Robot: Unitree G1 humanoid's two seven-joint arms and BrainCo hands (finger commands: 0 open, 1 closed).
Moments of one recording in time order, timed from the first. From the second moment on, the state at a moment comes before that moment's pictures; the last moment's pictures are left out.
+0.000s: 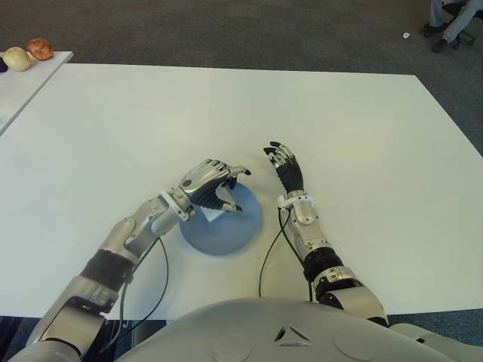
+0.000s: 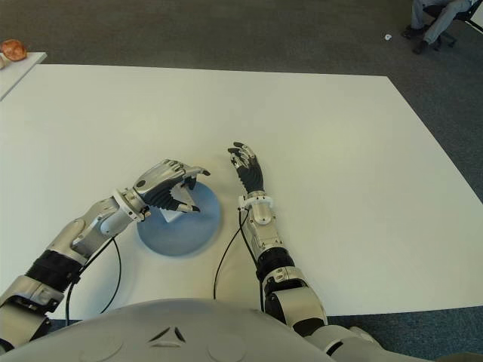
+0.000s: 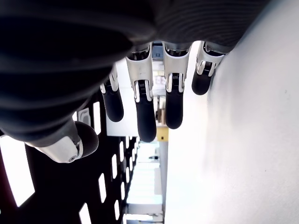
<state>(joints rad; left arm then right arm) -0.07 0.53 -0.33 0.09 0.71 -0.58 -0.01 -0.25 0.06 0.08 0.77 -0.06 -0.49 -0.08</state>
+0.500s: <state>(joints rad) -0.03 0.57 -0.31 -0.06 0.69 -0.53 -0.10 -0.24 0.06 0.09 0.76 -0.06 -0.46 -0.10</state>
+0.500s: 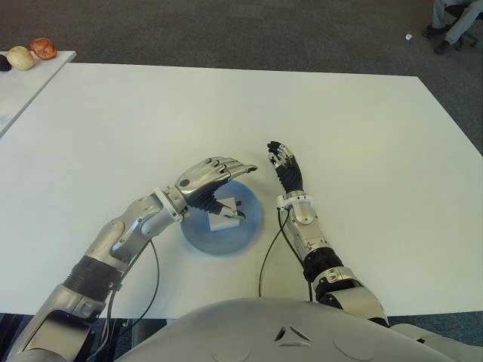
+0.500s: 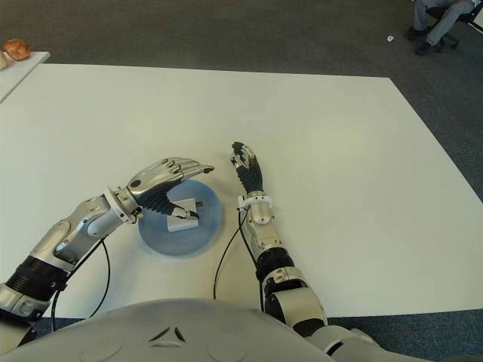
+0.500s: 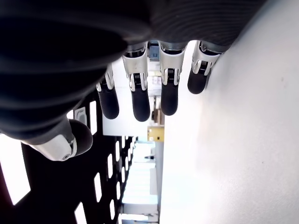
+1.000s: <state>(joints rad) -0.01 0.60 -0.29 -0.12 0.68 -0.52 -0.15 -0.25 0.06 0.09 0.76 -0.06 -0.46 -0.10</state>
